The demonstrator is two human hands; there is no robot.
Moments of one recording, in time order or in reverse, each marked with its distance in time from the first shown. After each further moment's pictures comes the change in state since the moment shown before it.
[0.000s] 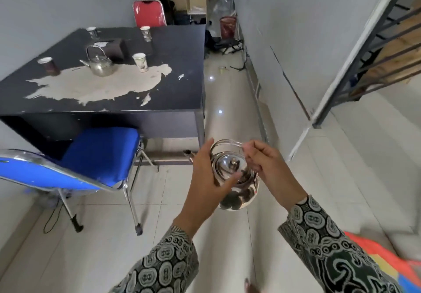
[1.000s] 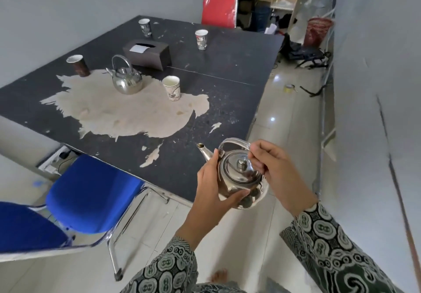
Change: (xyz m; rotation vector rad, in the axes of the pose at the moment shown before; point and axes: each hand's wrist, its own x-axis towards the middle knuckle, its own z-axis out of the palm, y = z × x) left_hand 0.432 -0.132 -0.014 0.077 0.272 -0.273; right_hand 0.519 0.011 -0.046 -0.006 -0.366 0.040
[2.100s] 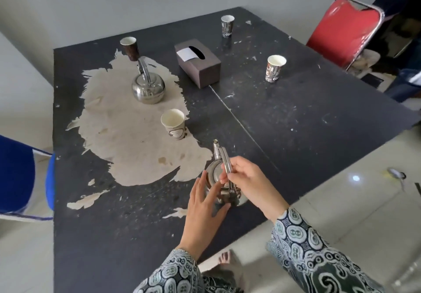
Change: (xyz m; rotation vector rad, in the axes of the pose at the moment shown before) left_hand 0.365 -0.053 0.117 0.388 0.538 -0.454; right_hand 0.435 0.045 -0.123 -0.304 -0.806 0.141
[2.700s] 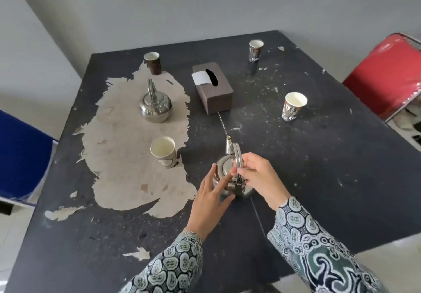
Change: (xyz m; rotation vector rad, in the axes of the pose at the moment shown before) left_hand 0.157 0.046 0.048 0.101 0.144 -0.048; right_hand 0.133 -0.009 -0.129 -0.094 -0.098 -0.032
